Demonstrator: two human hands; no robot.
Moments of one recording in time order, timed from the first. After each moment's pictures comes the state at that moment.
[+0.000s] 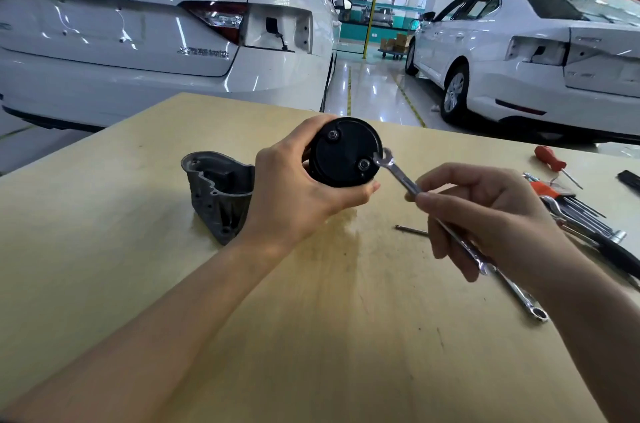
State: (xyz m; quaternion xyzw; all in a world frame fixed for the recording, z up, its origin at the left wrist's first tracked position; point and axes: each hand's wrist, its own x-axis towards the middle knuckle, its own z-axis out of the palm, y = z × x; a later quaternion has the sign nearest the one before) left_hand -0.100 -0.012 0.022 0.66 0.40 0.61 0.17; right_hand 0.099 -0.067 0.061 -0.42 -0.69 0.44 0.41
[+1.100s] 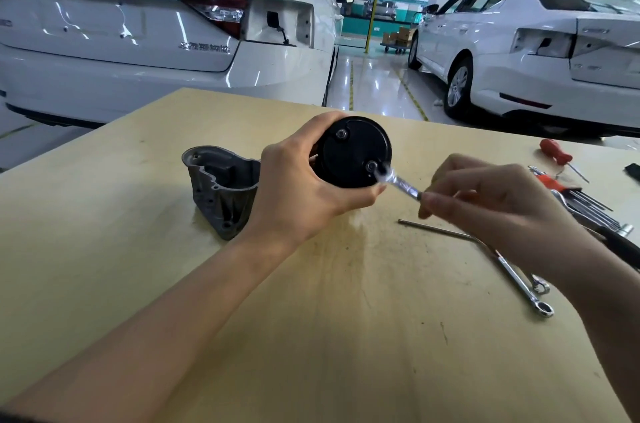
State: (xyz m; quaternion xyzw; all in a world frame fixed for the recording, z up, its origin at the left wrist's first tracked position) left_hand -0.100 -0.015 0.020 0.68 0.39 0.60 0.17; right_hand 0.104 -0.064 0.059 -0.44 -0.77 0.25 0.39
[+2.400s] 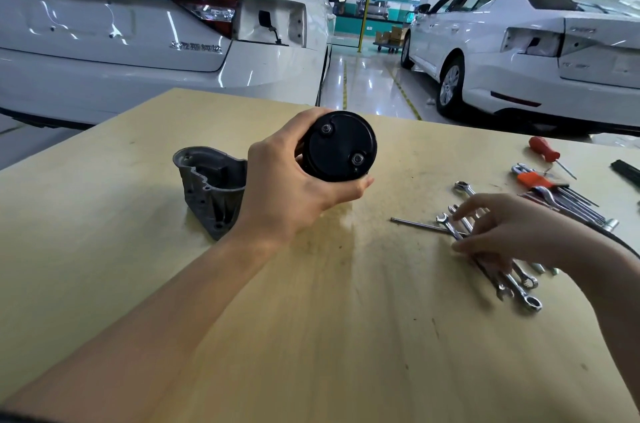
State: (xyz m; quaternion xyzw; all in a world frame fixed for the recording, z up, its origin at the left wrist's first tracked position) left_hand -0.101 -0.010 0.020 0.66 0.40 0.60 0.18; right_hand 0.171 -0.023 0.030 -0.70 -0.64 0.28 0.13
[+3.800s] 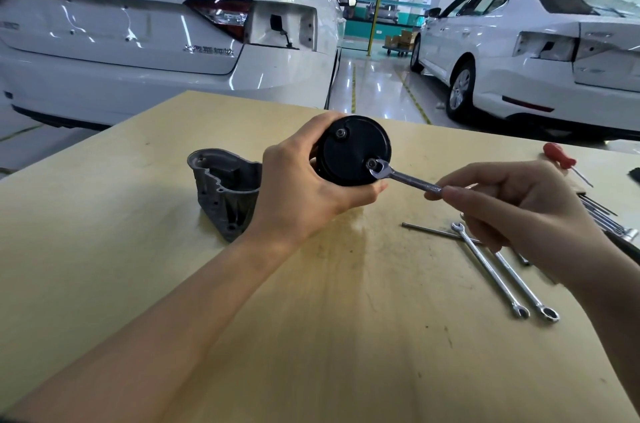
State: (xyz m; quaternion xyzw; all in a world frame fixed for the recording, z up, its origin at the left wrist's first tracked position) left_hand -0.101 -0.012 0.021 0.66 0.40 0.61 0.18; right_hand 0.112 -0.064 0.060 -0.41 -0.74 0.31 0.44
